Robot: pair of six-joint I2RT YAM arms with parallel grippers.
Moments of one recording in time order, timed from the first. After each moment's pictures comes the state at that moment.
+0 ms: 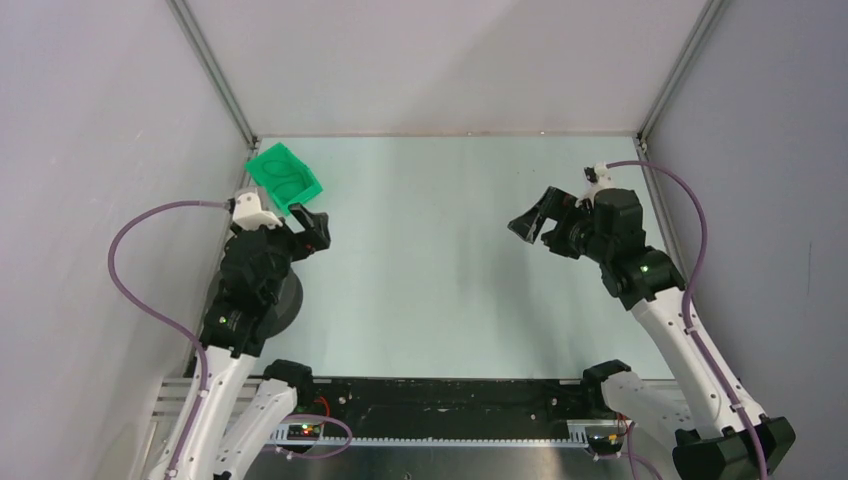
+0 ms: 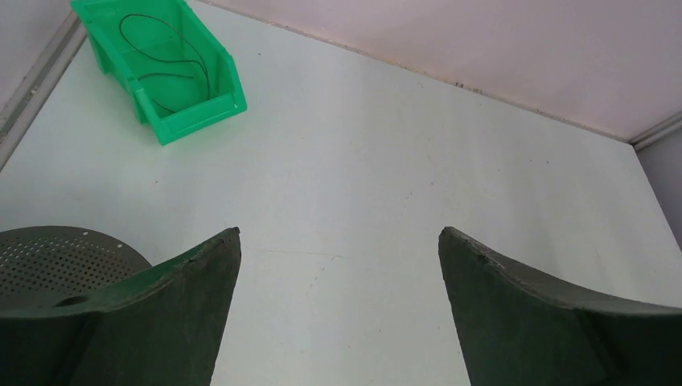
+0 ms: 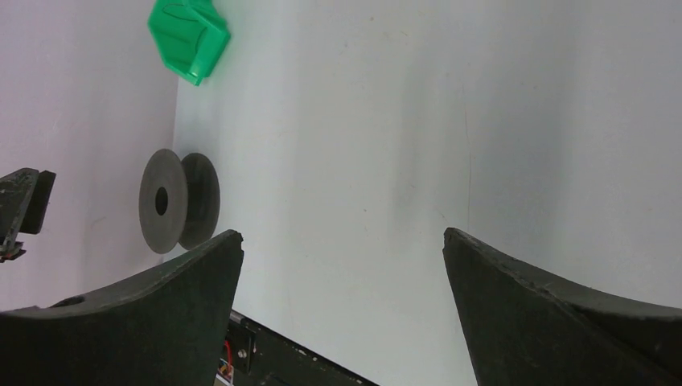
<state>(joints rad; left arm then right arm) -0.23 0.62 0.78 -0.36 -0.20 -0.38 0.31 0.93 0.98 -0.53 -0.22 0.66</state>
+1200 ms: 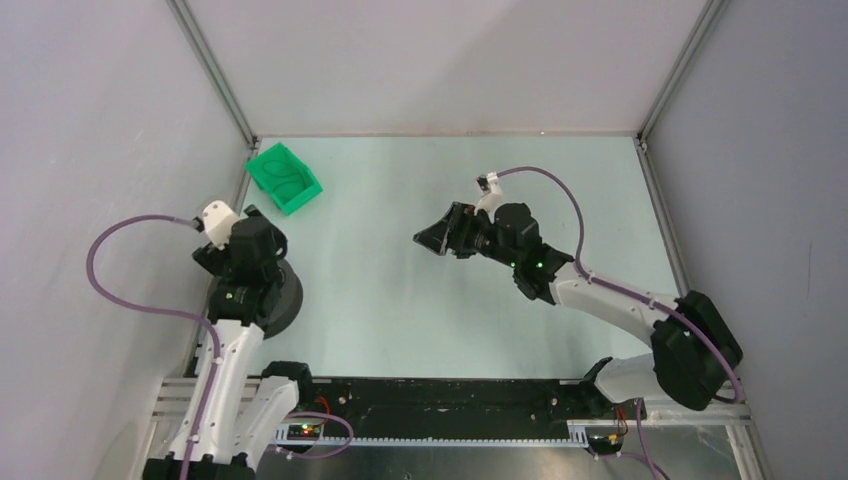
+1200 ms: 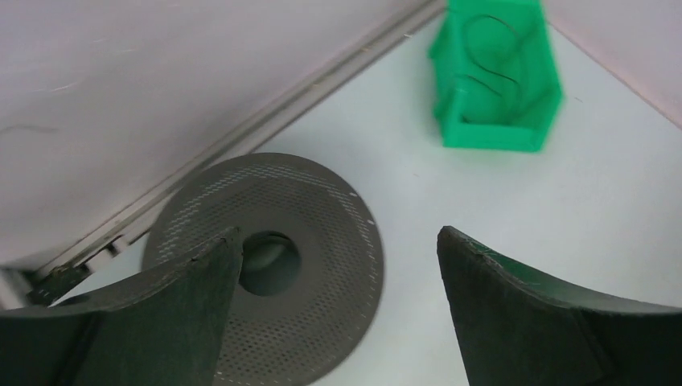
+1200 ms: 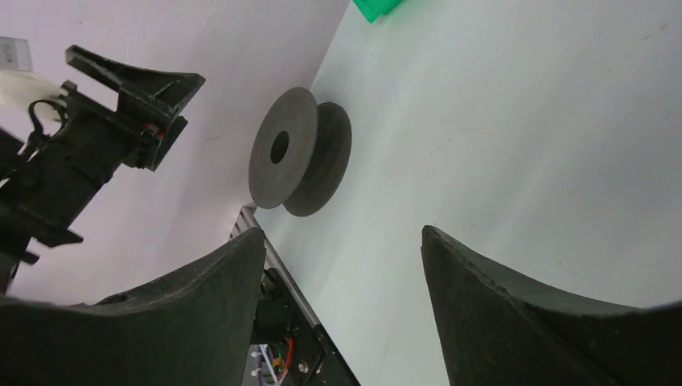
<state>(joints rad) -0.09 0.75 0.77 -0.49 -0.75 -0.46 0.74 1.38 0.84 0.37 -0.23 0.84</state>
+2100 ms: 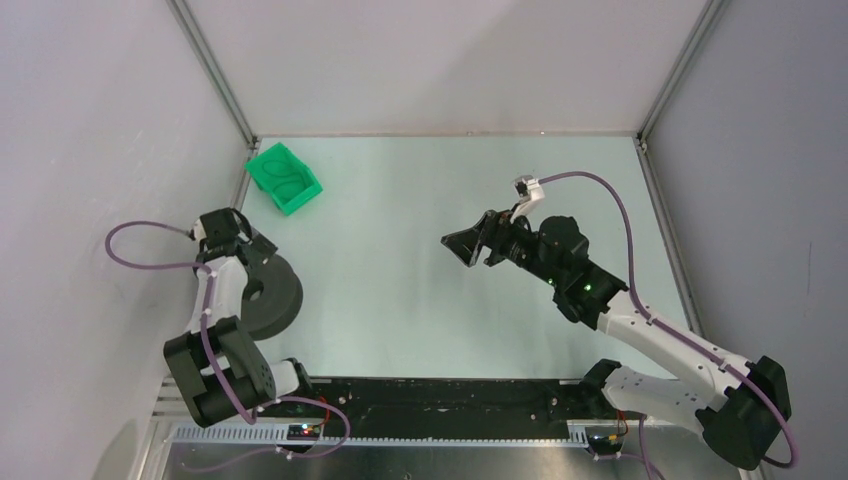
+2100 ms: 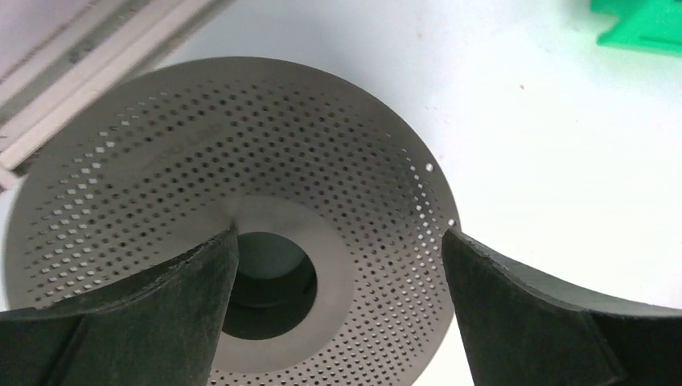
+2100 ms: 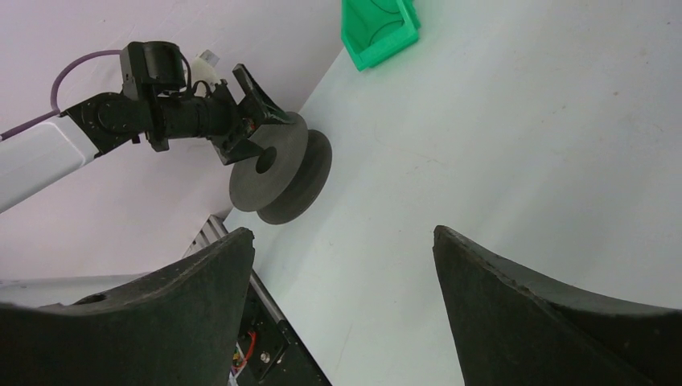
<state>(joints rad) 0.41 1.25 0.80 -0.47 -0.20 -0.50 0.74 1.00 0.78 0.14 -0.13 0.63</state>
